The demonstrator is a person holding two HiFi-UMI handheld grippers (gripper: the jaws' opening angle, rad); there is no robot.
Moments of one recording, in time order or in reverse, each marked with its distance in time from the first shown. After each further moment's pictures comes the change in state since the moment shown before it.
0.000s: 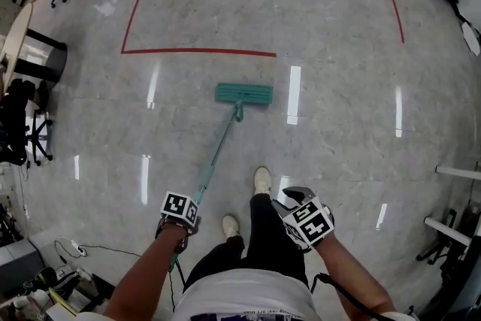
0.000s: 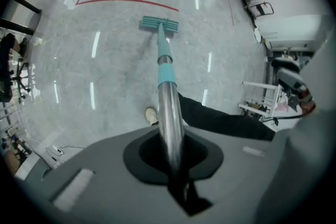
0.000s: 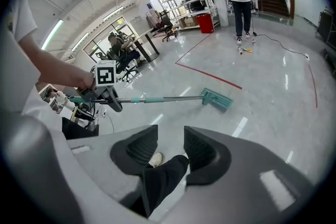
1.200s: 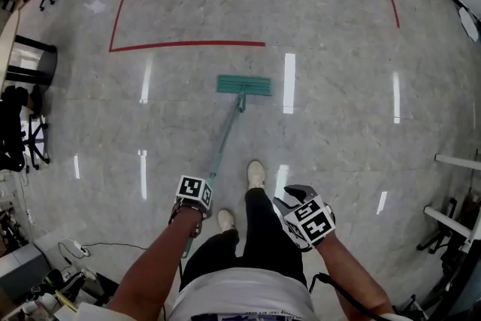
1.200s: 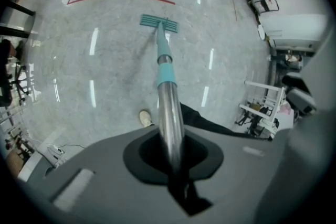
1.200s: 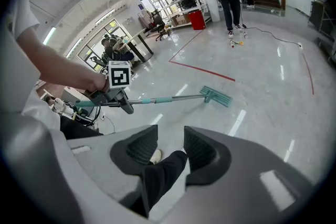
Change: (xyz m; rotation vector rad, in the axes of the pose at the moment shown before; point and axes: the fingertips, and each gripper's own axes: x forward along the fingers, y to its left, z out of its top) left arm 0.040 -0.048 0.055 -0.012 0.051 0.008; right arm -0.012 -0.025 -0.028 0.080 0.013 -0.007
